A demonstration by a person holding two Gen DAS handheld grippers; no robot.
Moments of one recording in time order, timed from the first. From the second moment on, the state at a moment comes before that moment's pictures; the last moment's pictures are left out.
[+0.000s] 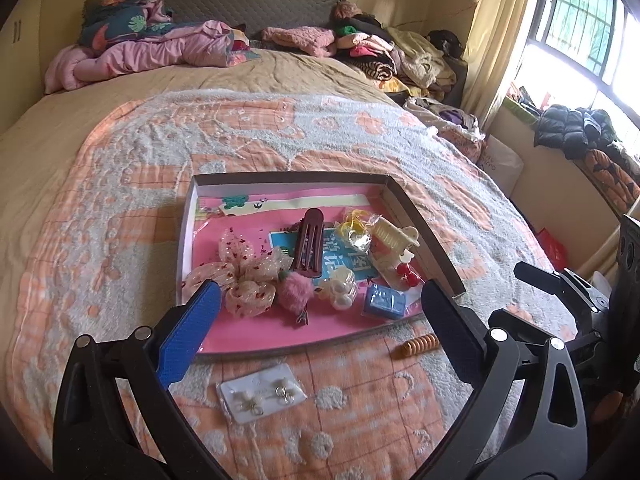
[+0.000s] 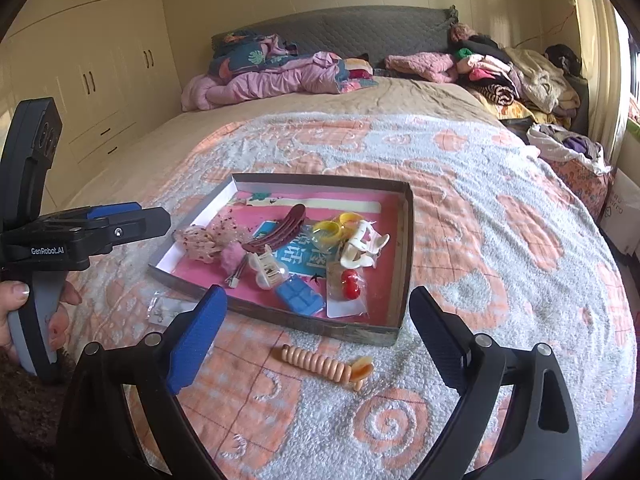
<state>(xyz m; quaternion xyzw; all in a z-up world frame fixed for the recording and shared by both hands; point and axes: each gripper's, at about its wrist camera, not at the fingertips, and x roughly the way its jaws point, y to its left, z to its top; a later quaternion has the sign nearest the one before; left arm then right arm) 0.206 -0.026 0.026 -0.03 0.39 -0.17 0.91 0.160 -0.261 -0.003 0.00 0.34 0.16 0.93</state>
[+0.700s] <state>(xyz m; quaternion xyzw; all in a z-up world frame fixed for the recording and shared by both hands) 0.145 0.010 0.019 -0.05 0.38 -0.16 0.91 0.123 -0.241 0.006 -0.02 0.33 0.17 0.93</state>
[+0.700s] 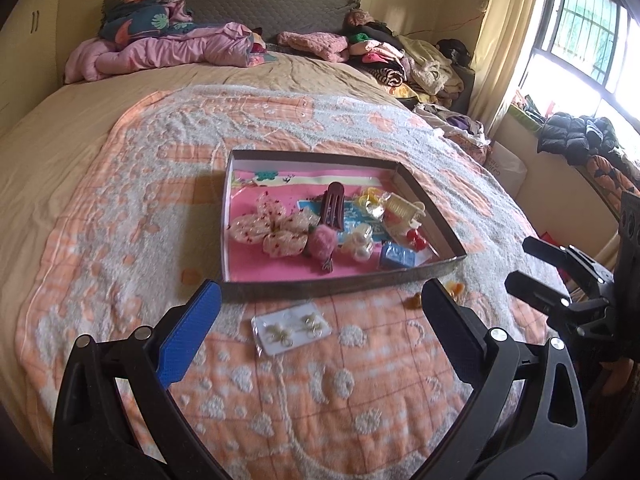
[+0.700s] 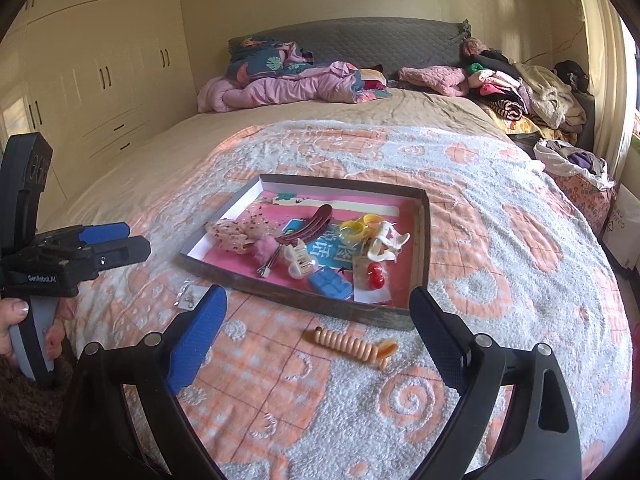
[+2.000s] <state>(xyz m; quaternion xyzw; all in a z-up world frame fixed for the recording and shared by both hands) 0.134 0.003 -0.064 -0.02 0.45 -0.14 0.88 0.117 -0.249 -0.063 -0.03 0.38 0.14 0.91</state>
